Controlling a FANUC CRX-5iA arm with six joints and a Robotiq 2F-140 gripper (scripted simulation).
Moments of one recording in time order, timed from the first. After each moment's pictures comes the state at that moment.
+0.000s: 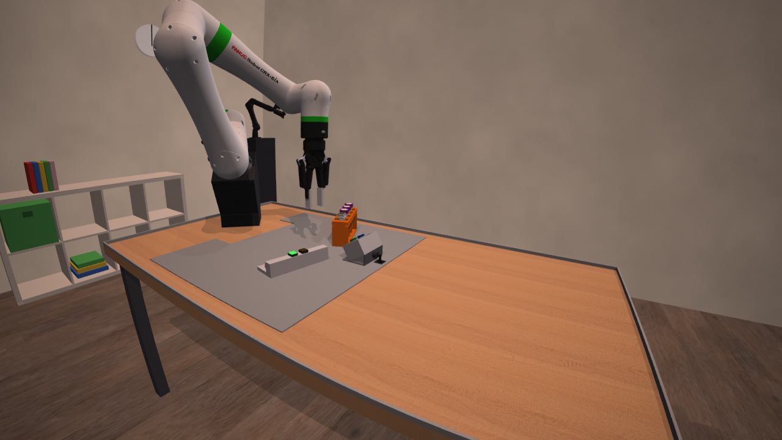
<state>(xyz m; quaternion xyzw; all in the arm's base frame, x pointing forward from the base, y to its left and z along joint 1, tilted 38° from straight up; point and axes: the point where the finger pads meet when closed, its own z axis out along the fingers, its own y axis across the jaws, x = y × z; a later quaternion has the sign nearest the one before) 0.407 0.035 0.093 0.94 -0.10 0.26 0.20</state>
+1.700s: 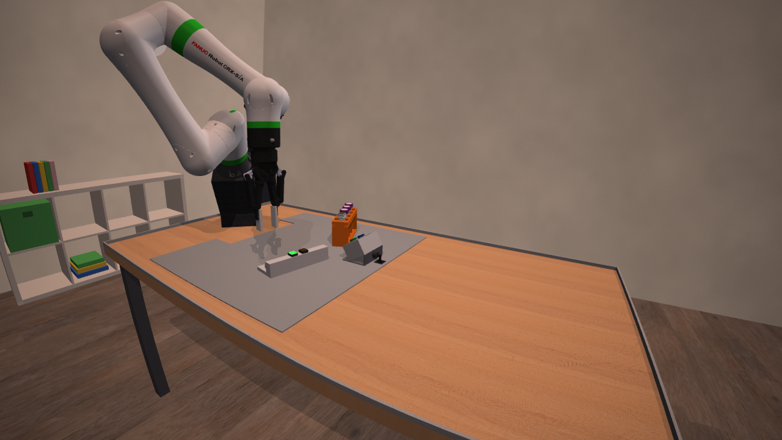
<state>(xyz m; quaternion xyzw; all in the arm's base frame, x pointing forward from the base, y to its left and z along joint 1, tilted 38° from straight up) 0.402 -0.181 0.181 0.94 -0.10 0.25 0.20</state>
